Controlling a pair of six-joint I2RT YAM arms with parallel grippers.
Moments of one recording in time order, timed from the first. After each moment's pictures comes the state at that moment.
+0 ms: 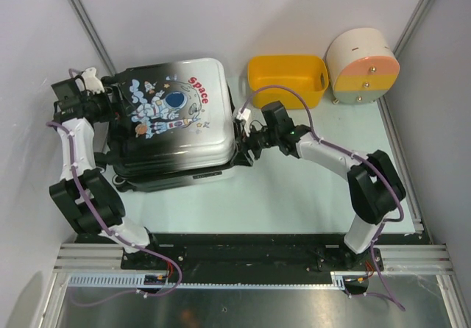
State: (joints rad) left arm 0.44 1.58 1.45 -0.54 0.54 0.06; right arm 0.63 1.75 1.26 -0.11 -0.73 -0.18
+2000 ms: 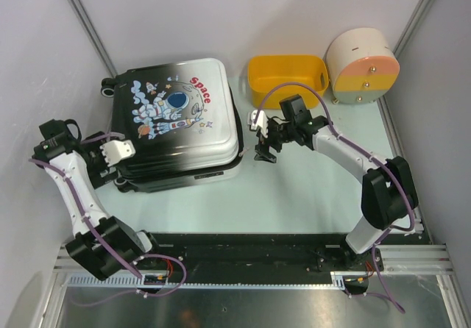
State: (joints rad) left arm 0.63 1.21 1.30 -1.28 0.26 1.68; right arm 0.51 1.65 1.28 -0.42 -0.68 -0.77
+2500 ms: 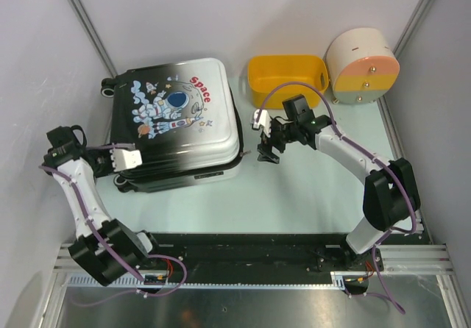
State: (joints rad) left arm 0.63 1.20 1.17 -1.13 0.46 1.92; right arm 0.50 1.63 1.28 -0.48 -0.65 -0.75
